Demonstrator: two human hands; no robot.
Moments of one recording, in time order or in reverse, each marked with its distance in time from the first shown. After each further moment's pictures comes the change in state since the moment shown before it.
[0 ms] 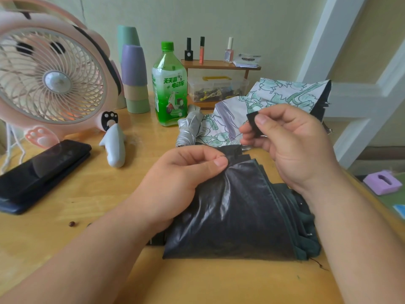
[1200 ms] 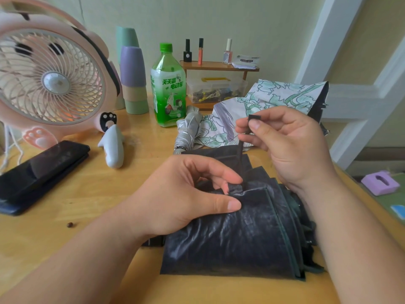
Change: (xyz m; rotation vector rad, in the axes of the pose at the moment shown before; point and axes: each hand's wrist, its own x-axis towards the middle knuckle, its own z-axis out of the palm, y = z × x) left_hand -0.006 0.001 -0.006 0.346 -0.181 0.122; right_hand -0.001 0.001 0.002 0.059 0.019 -0.041
